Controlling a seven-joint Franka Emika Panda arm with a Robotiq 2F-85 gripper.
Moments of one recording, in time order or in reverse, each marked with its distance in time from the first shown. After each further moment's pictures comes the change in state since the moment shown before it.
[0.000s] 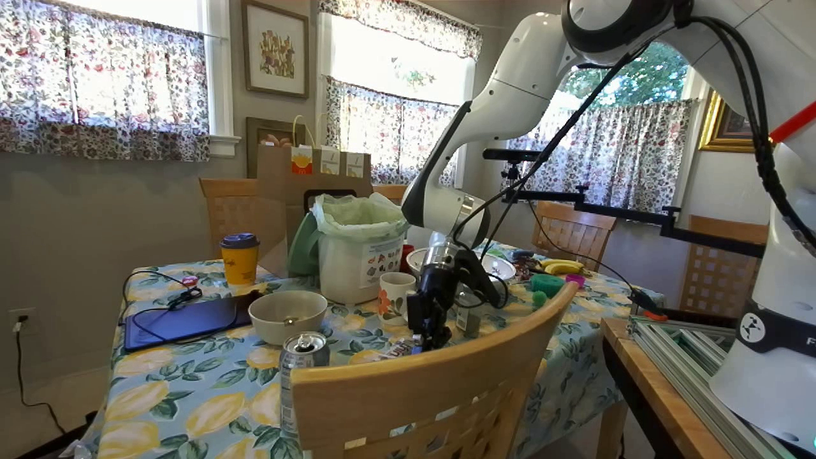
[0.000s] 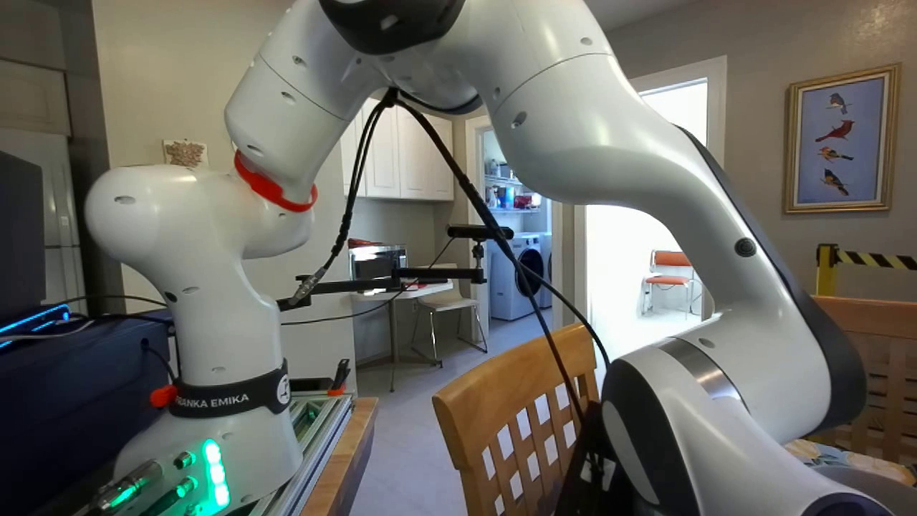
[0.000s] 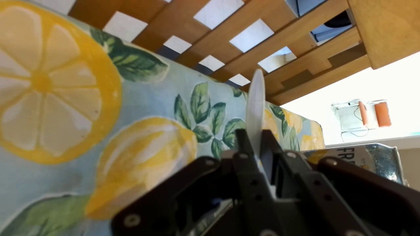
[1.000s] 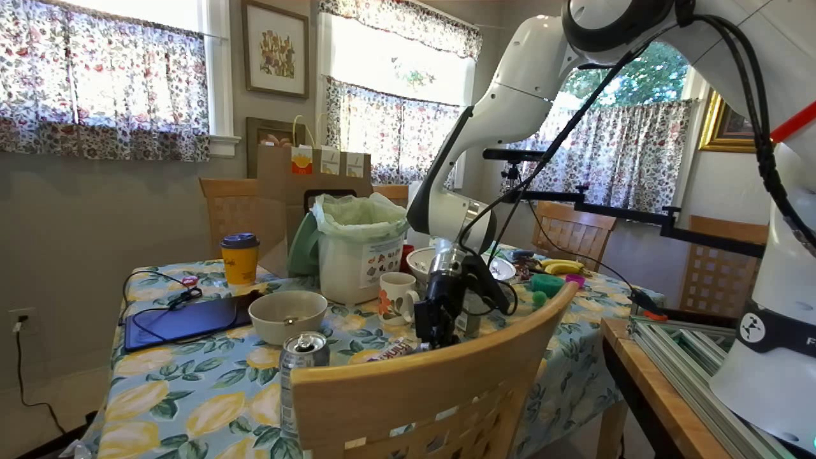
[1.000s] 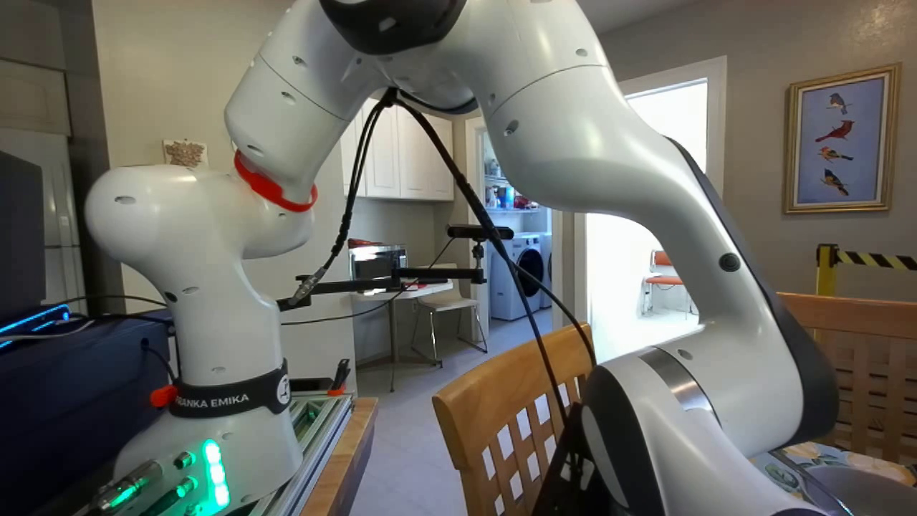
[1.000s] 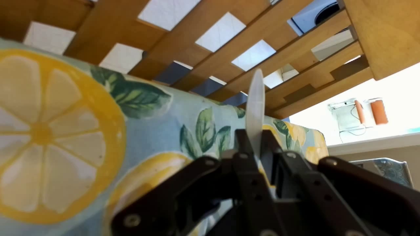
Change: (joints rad) arm 0.001 -0.002 0.003 -0.045 0.021 -0.005 -0.004
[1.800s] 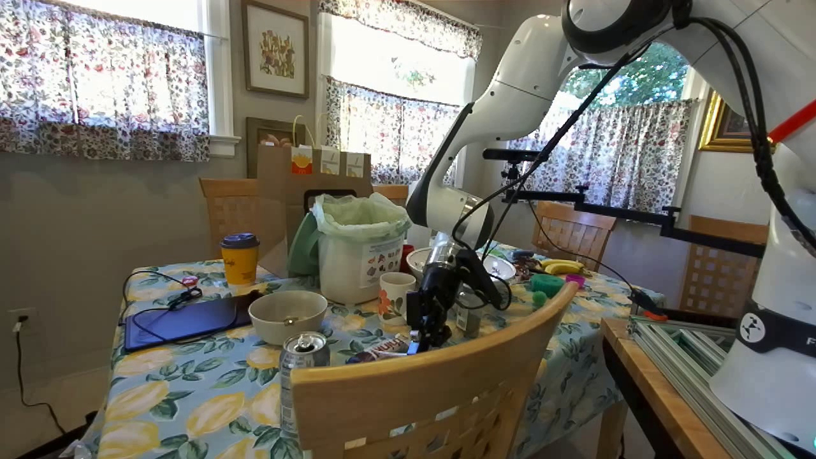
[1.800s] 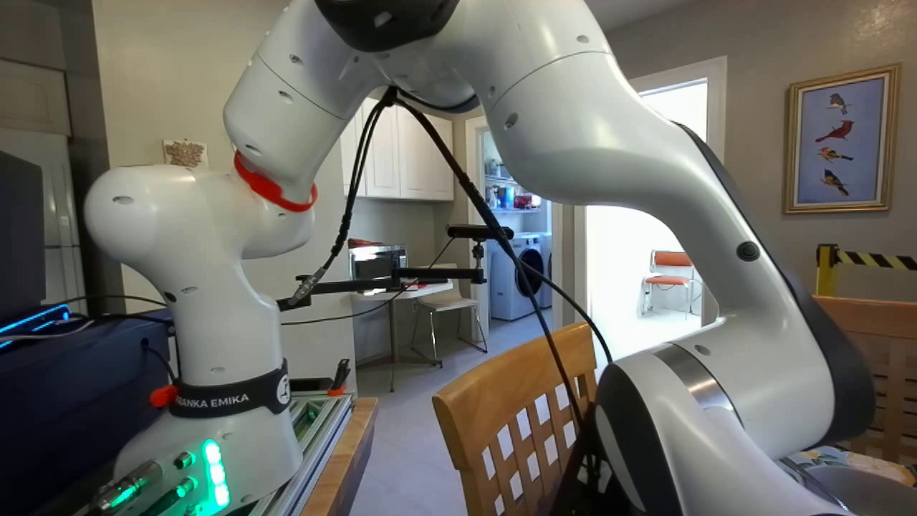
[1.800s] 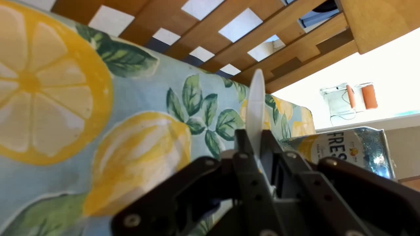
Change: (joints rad) arm -0.017 -0.001 -0.006 0.033 0.036 0.000 0.000
